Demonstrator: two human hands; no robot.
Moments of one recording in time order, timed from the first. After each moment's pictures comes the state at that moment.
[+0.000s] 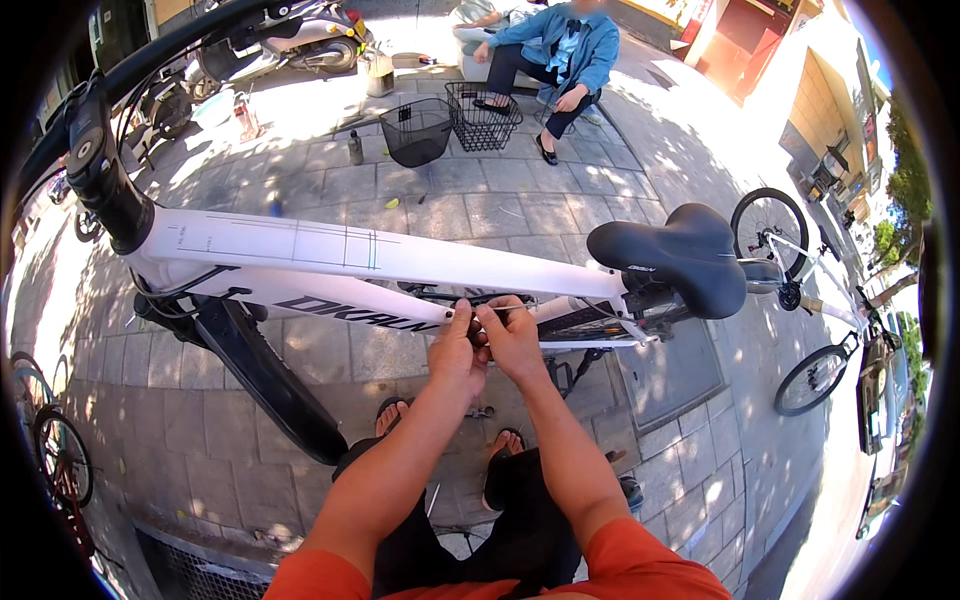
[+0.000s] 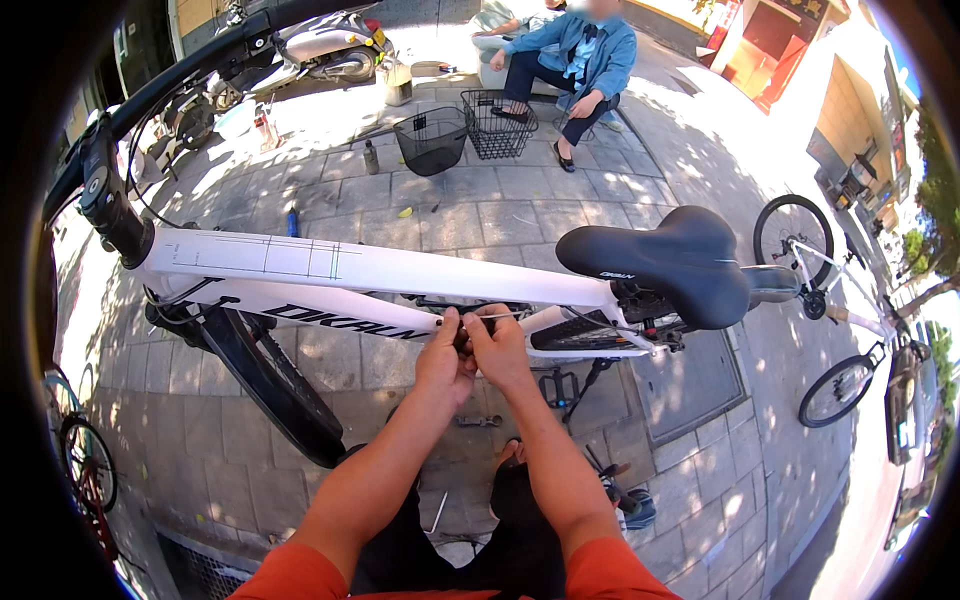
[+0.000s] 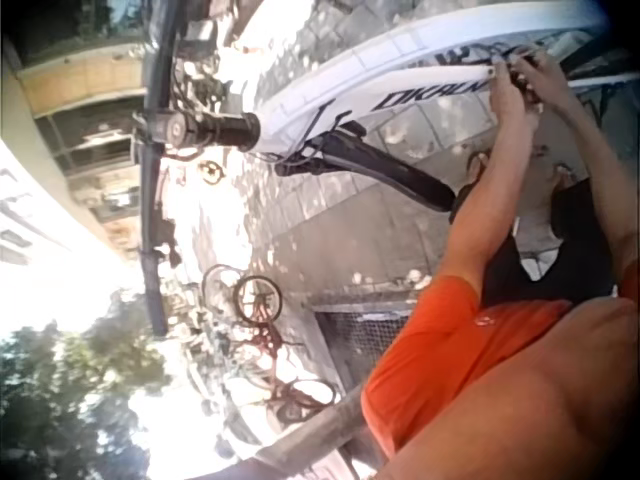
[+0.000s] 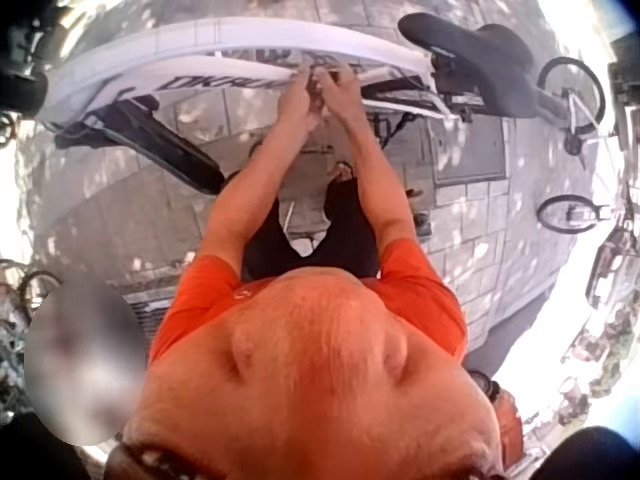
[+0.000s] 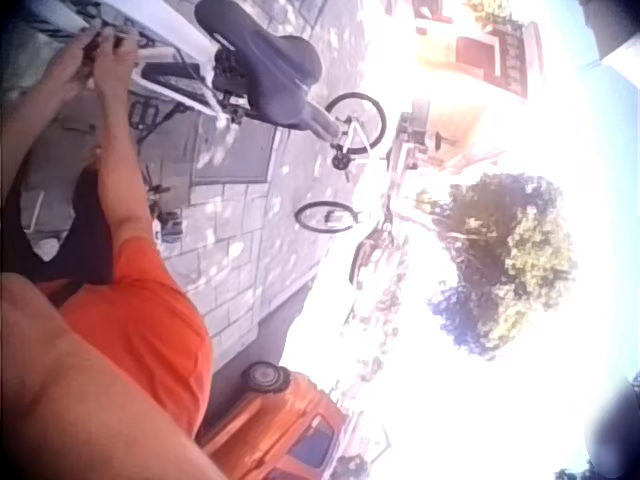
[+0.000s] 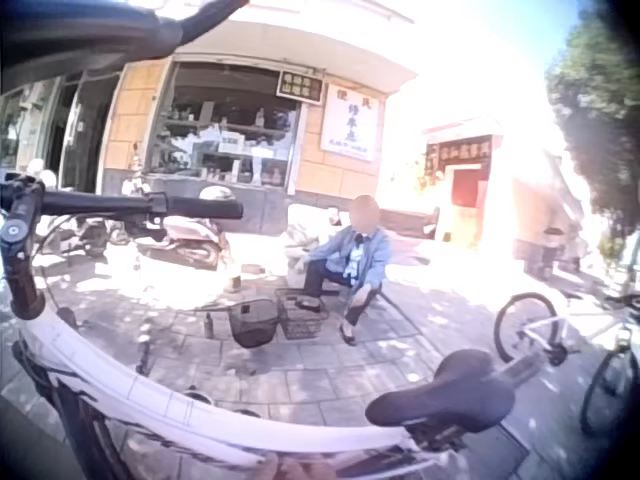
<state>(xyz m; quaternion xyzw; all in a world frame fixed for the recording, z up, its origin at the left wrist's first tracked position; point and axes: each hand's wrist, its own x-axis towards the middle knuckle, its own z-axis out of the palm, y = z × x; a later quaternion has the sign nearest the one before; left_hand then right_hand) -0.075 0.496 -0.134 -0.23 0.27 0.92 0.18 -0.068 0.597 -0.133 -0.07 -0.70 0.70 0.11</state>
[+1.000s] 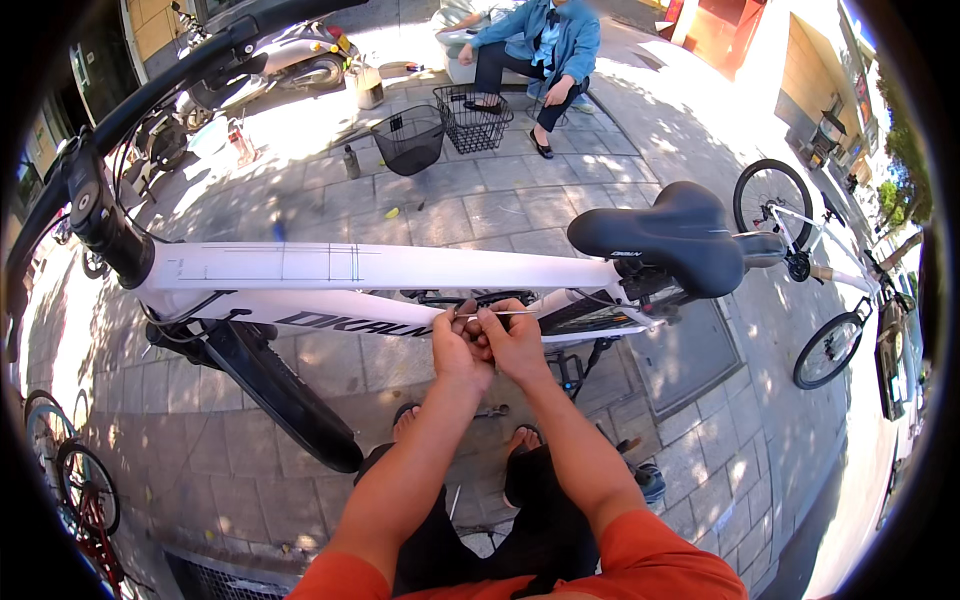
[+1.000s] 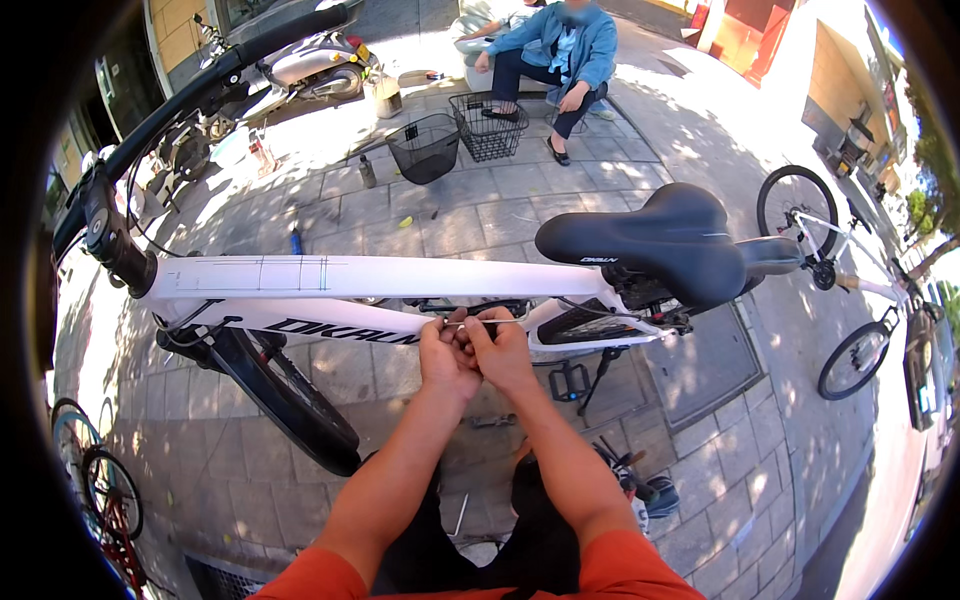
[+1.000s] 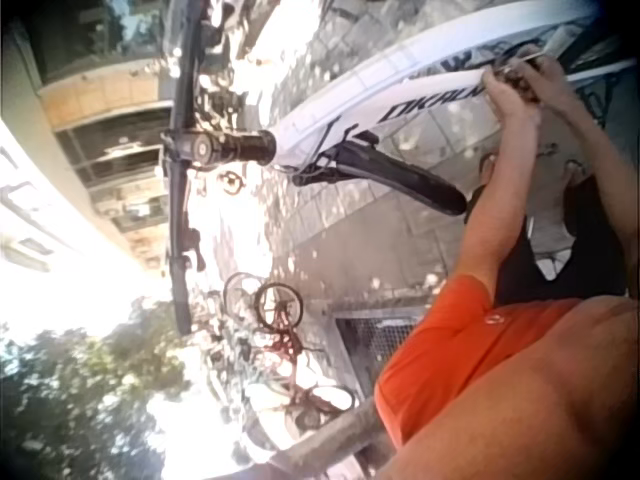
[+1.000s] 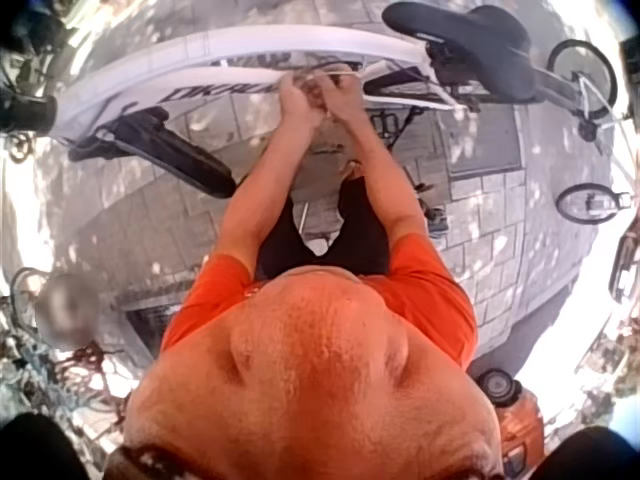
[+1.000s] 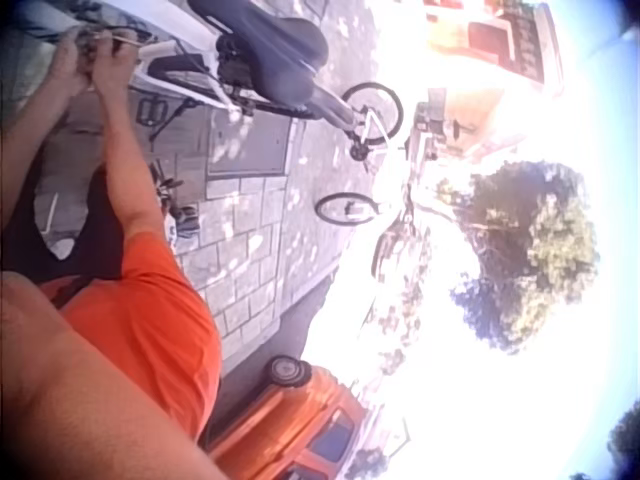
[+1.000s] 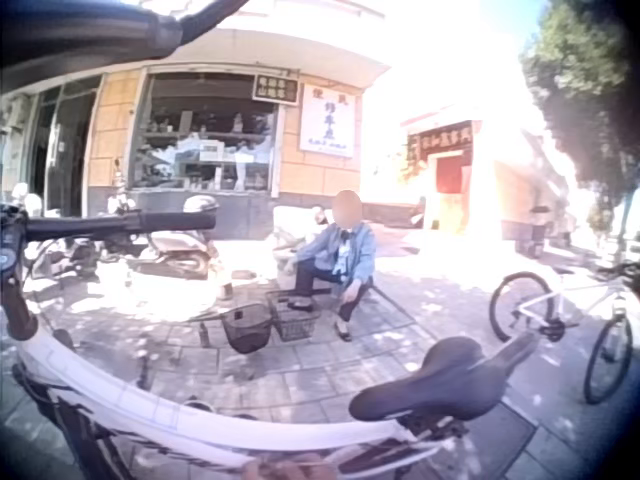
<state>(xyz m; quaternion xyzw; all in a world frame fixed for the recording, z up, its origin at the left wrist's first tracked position) -0.078 0.501 -0.126 -0.25 0.22 0.92 0.19 -0.052 0.593 -0.125 -0.09 -0.65 0.75 0.11</state>
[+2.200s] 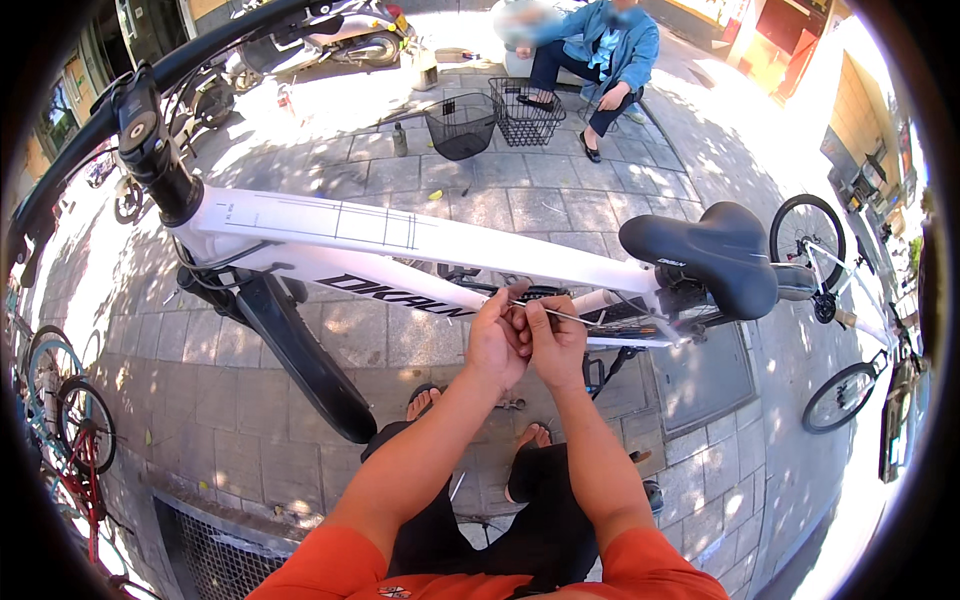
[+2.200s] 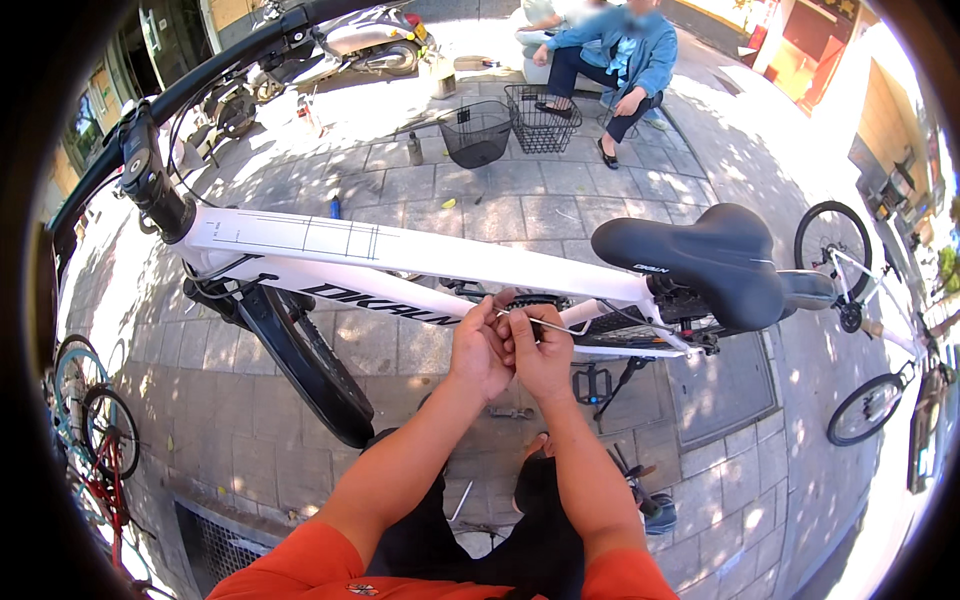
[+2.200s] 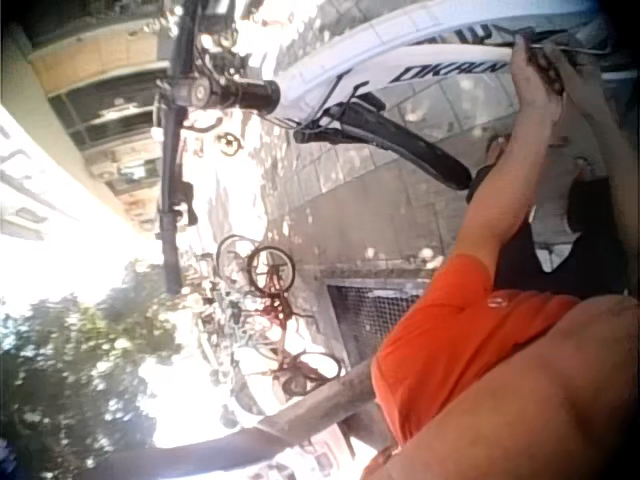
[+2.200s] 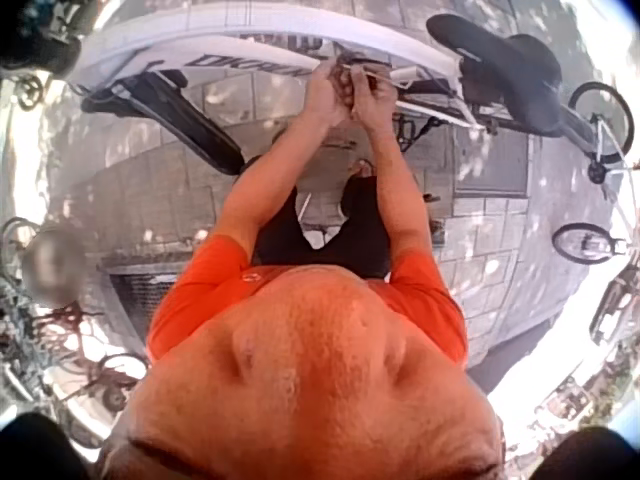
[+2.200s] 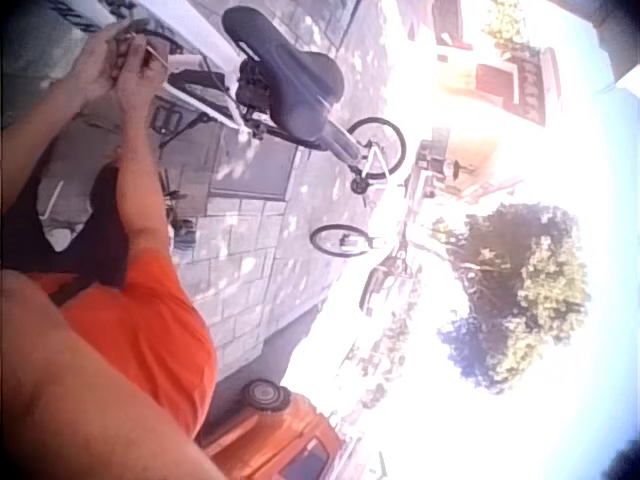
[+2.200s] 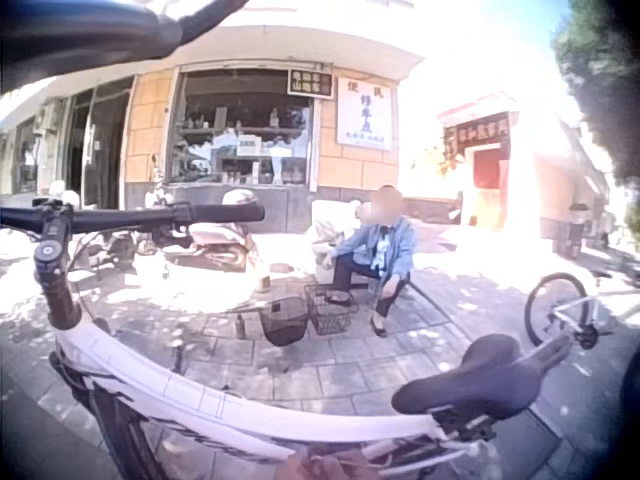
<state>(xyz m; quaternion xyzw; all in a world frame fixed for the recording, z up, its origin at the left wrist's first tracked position) -0.062 0.493 -0.105 -0.11 0.20 0.94 0.24 -0.033 0.595 -0.108 0.00 -0.62 0.77 0.17</state>
